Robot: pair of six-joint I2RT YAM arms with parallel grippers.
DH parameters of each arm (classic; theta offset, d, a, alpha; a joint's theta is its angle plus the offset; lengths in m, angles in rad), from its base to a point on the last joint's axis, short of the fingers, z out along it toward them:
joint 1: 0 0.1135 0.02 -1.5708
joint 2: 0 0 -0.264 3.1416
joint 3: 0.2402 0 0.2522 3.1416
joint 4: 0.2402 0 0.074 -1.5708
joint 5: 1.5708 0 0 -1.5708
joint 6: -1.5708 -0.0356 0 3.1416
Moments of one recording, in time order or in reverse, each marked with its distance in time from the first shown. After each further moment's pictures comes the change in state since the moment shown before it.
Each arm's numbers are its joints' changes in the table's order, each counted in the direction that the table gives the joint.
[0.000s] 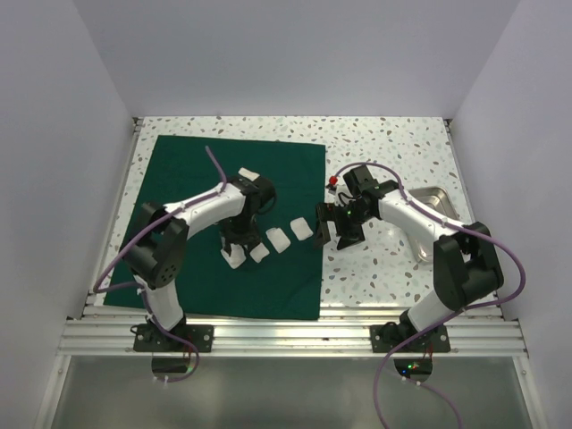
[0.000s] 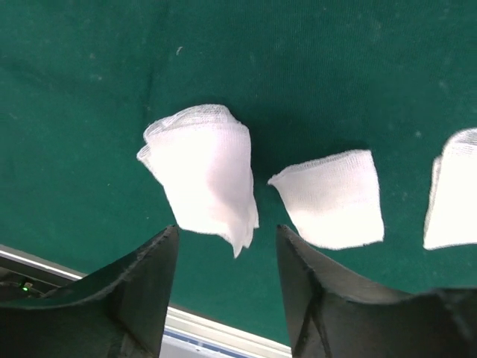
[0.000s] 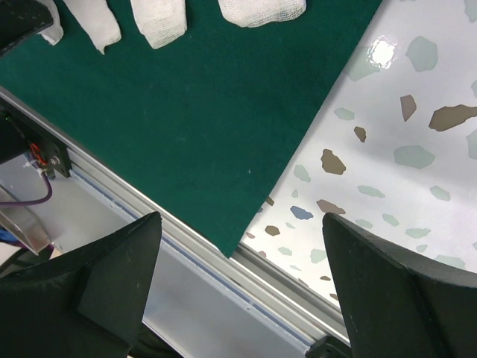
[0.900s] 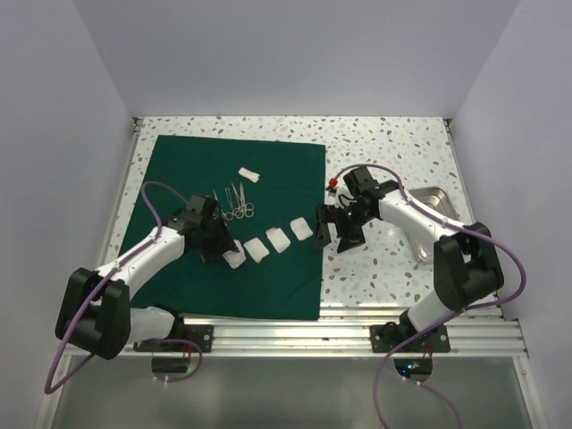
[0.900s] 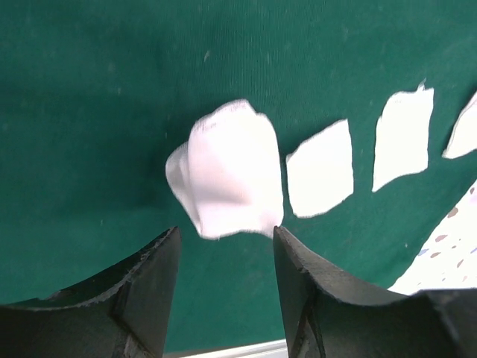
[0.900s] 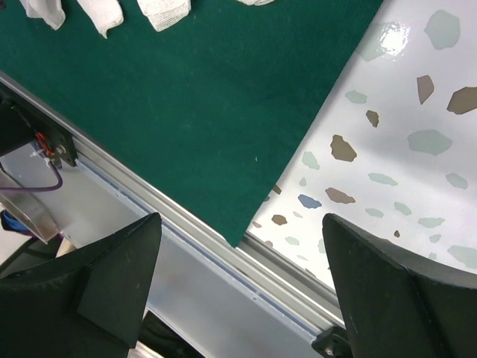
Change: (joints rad) left arm 0.270 -0.568 -0.573 -0.517 0.315 -0.141; right arm 0.000 -0.003 0.000 0.034 -0.025 0.000
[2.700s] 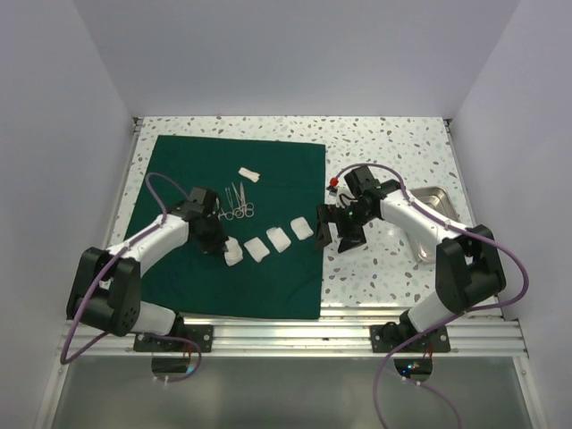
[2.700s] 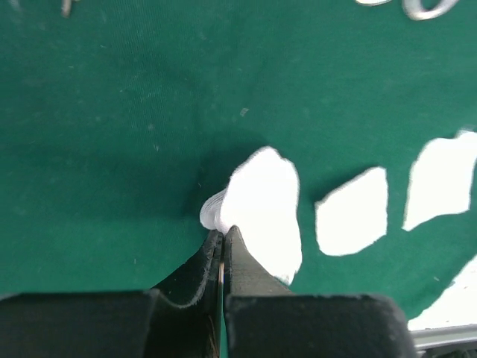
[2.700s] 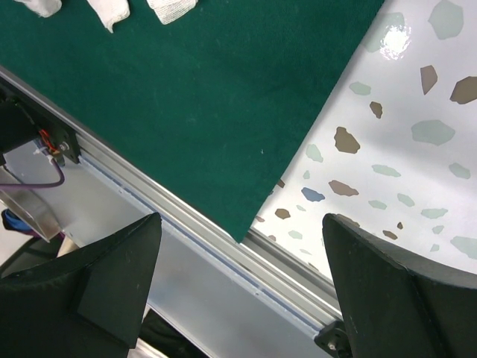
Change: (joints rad) left arm 0.053 0.176 0.063 -0.026 -0.026 -0.080; right arm 0.000 -0.018 0.006 0.024 0.000 -0.003
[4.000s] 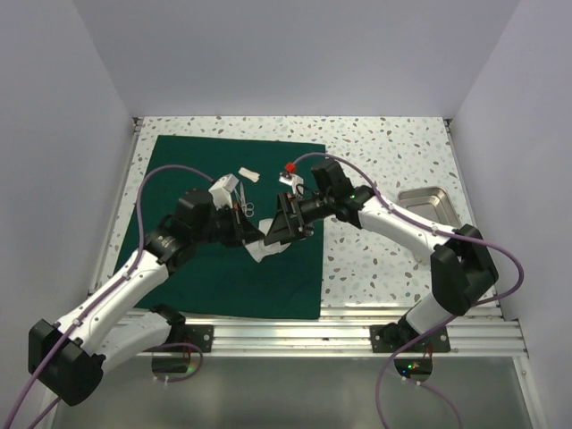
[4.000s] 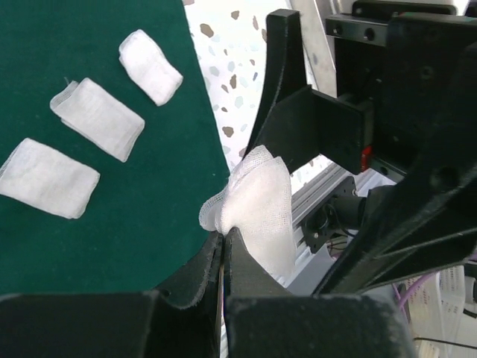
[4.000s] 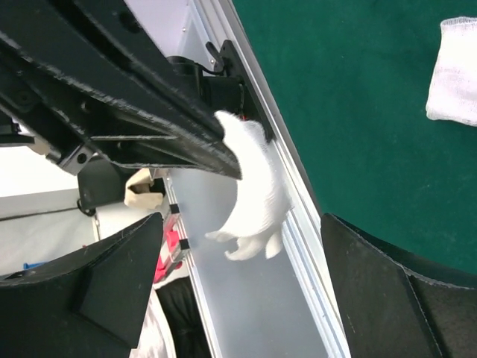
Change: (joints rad) left arm -0.232 -0.467 -0.002 -0.200 0.323 -0.026; right arm 0.242 0.021 0.069 -0.515 -0.394 -0.301
